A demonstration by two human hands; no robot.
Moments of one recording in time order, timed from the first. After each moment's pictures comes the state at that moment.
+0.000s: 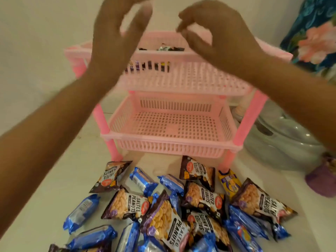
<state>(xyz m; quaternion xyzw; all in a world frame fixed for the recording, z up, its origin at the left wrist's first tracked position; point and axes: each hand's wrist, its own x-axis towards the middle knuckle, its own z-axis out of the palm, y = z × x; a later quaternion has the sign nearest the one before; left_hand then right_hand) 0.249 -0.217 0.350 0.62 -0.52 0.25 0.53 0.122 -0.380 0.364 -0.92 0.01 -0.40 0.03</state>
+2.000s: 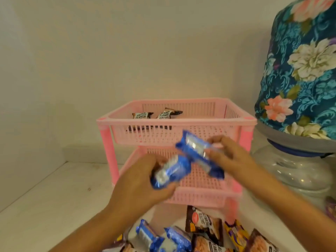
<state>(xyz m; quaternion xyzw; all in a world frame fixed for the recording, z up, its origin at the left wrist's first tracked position) 0.156 -0.144 0.289 0.78 -0.48 0.09 0.39 0.025 -0.331 0.314 -0.82 0.10 -0.26 0.50</state>
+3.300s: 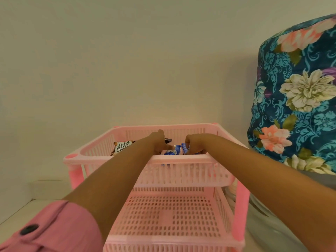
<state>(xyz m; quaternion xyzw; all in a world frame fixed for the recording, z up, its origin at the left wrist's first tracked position) 0.331 -0.383 0.365 0.88 -0.45 -0.05 0.14 0.196 -0.462 0.381 -0.95 0.31 0.05 0.07</state>
